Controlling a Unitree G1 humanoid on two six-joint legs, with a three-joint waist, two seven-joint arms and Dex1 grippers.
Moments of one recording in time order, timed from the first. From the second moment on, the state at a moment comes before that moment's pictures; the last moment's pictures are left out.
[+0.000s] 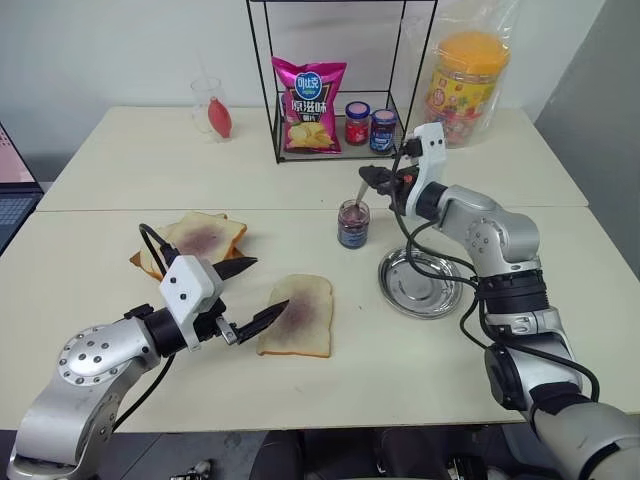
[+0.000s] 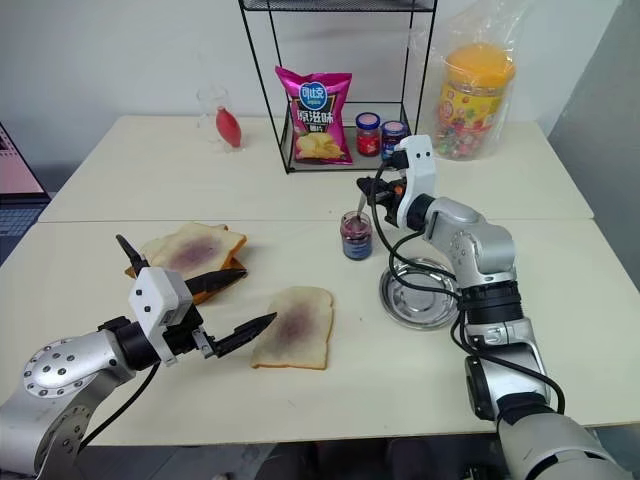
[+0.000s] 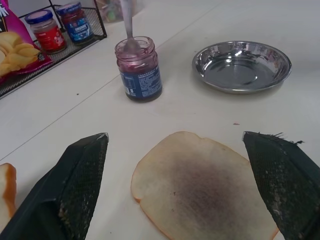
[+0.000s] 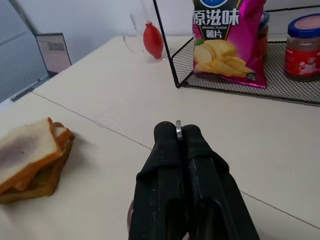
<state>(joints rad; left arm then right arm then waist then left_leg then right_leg) 0.11 0.72 0.24 -0.61 -0.49 0.42 -0.76 -0.90 -0.26 0.02 0.23 0.39 0.69 0.48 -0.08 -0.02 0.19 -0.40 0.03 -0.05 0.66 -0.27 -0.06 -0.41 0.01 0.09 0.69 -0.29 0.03</state>
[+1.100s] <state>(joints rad) 0.10 0.72 0.24 -0.62 -0.49 0.45 -0.74 -0.91 -0.16 -0.17 0.33 0.47 0.86 0.44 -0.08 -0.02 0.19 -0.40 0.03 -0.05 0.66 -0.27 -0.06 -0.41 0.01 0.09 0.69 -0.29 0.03</state>
